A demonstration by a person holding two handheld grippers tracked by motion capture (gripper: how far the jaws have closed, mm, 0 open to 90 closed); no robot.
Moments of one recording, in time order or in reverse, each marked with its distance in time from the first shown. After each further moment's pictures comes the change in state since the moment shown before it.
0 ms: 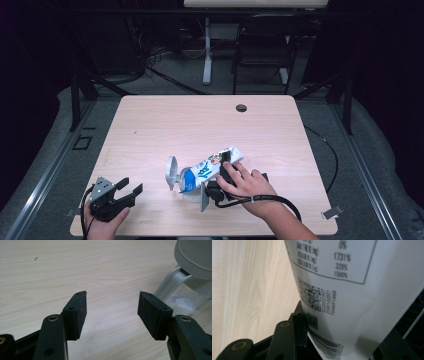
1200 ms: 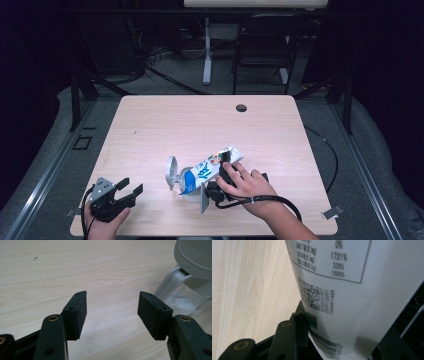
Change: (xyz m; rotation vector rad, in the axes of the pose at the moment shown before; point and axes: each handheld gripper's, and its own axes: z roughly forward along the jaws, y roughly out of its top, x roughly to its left) left arm -0.001 -0.001 0.001 -0.002 0.000 -0.002; right arm 0.000 0.000 -0.002 -0.002 -0.015 -0.016
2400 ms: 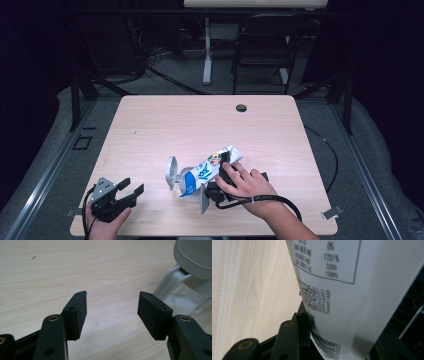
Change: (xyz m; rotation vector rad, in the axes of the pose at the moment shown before) left arm -0.001 -0.001 0.002 0.000 -0.005 -0.004; right arm -0.001 -0.001 -0.002 -0.010 -0.006 -0.011
